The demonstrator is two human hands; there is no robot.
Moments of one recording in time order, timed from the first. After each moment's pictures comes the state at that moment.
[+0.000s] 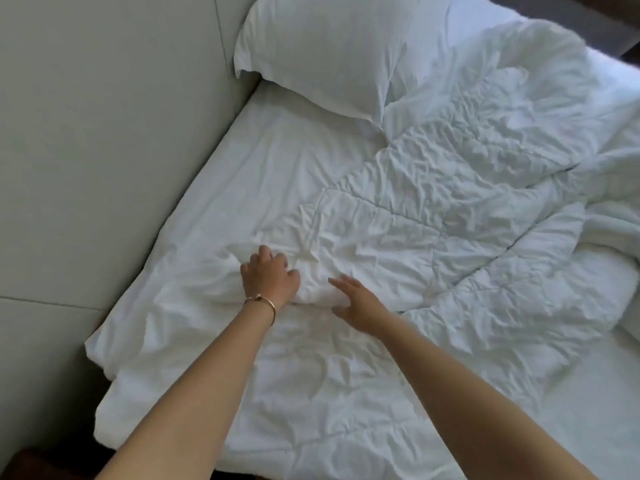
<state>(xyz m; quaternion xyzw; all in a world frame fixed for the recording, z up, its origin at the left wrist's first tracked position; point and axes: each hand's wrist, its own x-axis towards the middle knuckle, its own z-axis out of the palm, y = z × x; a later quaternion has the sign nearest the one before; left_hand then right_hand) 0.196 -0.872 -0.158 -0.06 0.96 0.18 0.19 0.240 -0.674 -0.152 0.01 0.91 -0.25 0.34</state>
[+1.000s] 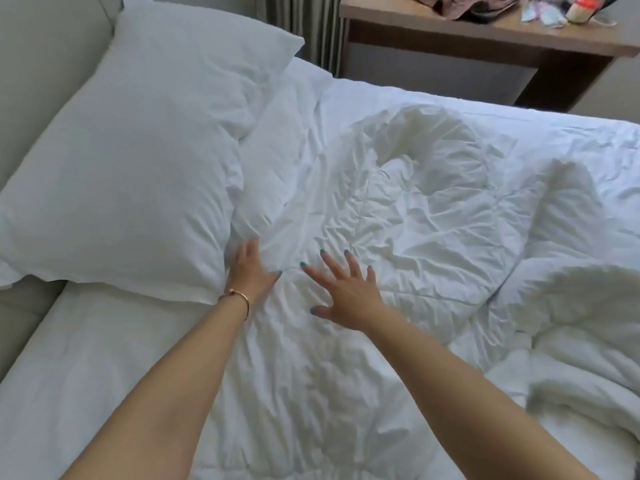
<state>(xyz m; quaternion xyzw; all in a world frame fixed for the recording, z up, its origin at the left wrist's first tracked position) -0.237 -0.539 -0.176 0.03 0.96 0.23 0.12 -0.139 -0.340 -0.137 -0.03 0.98 -0.08 0.19</state>
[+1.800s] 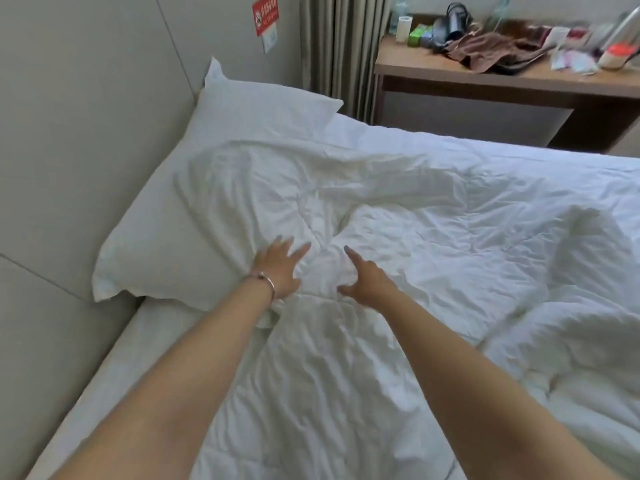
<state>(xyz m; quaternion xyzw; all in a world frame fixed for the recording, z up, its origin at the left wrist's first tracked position) -0.250 -0.551 -0.038 0.20 0.97 -0.03 0.14 -0.194 -0.349 -0.054 0.08 0.94 -0.29 0.19</state>
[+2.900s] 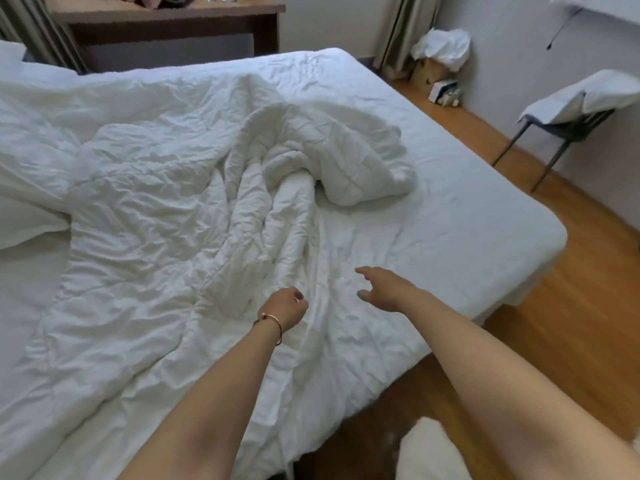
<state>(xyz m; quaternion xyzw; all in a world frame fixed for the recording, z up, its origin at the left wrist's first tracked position) 0.391 -0.500 -0.065 0.35 0.83 0.20 0.38 0.564 -0.357 0.023 0.41 0.85 -0.24 0.22</state>
